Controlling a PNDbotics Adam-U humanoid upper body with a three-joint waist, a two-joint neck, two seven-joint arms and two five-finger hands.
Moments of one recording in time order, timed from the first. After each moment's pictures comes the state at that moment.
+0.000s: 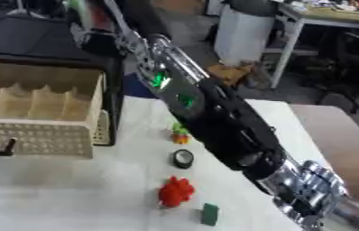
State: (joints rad) left arm -0.52 0.31 -0.02 -1.99 0.10 -0.17 0.38; right arm -1.08 -0.47 0.33 -1.45 0.68 0.31 -0.12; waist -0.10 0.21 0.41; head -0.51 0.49
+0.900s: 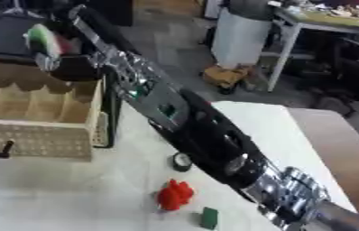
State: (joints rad) left arm -0.54 0.30 -0.02 -1.99 0.11 -0.18 0.38; right arm -1.08 -0.43 0.34 -1.41 0.24 0.20 0.00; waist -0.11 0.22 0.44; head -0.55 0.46
